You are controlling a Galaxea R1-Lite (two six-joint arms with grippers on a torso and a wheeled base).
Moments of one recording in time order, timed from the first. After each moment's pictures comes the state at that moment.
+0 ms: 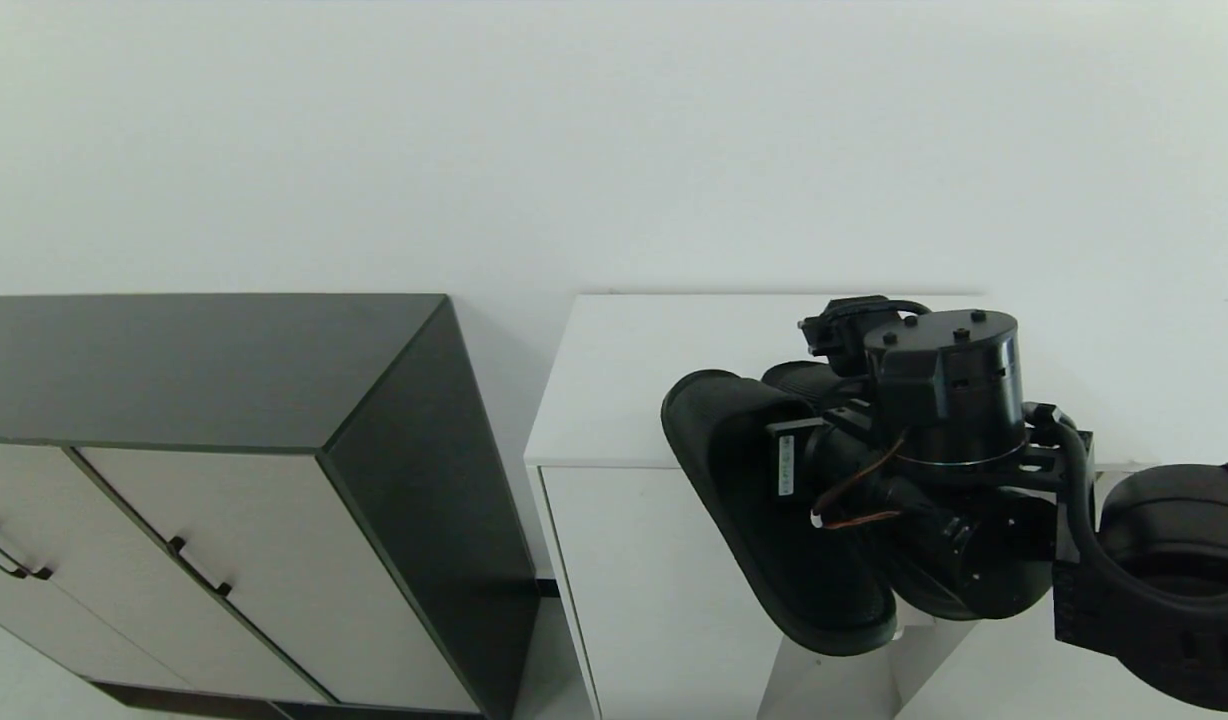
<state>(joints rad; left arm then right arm) 0.00 0.00 0.00 0.00 -0.04 0.02 0.86 1.72 -0.98 -0.44 -0.60 0.21</state>
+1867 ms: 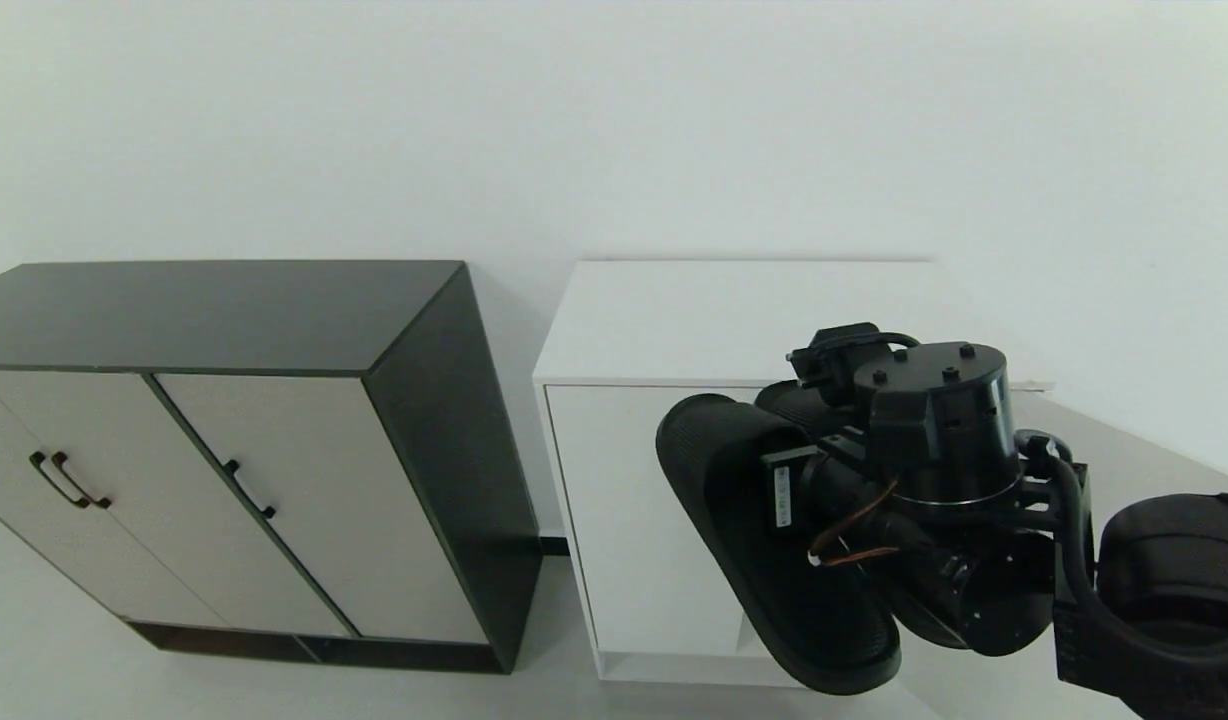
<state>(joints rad) 0.00 0.00 0.00 0.00 -0.04 0.02 0.87 1.72 -0.93 -0.46 -0.60 0.20</state>
